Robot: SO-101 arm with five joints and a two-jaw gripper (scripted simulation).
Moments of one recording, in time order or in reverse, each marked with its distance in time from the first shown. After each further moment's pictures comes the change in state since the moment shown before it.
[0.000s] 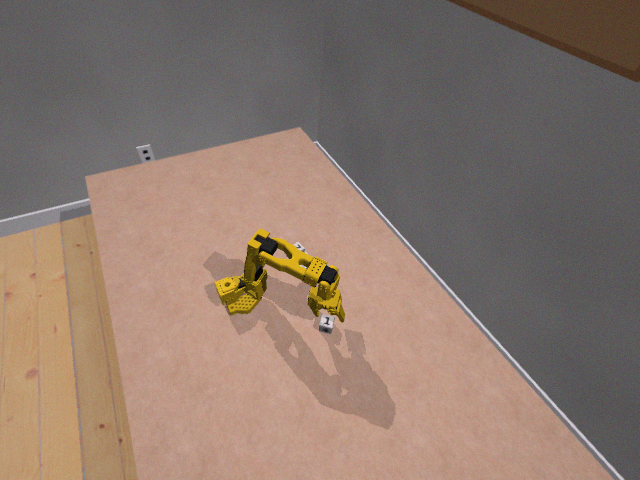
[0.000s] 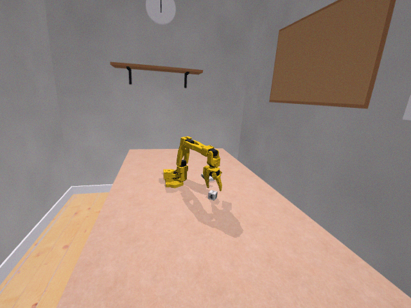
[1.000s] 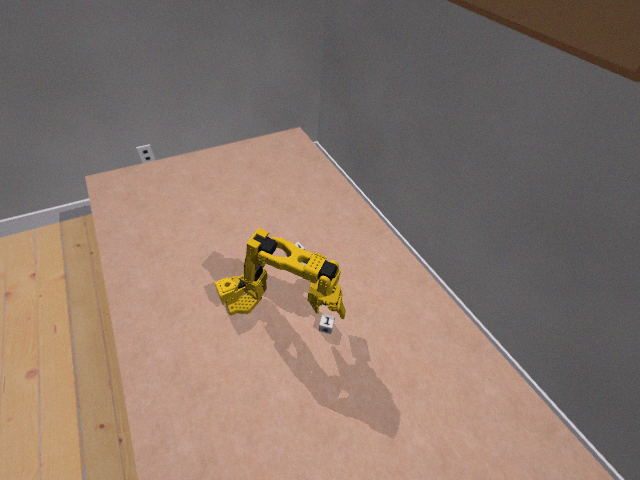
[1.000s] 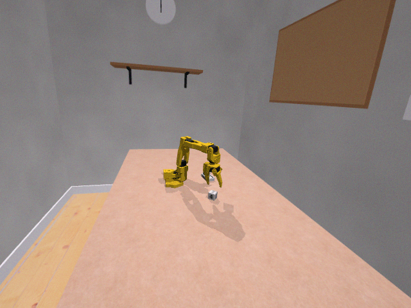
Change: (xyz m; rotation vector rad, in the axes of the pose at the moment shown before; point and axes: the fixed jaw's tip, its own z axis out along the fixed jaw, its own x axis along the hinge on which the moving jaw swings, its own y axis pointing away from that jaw) arm 0.000 0.001 -0.017 0.000 0.000 0.000
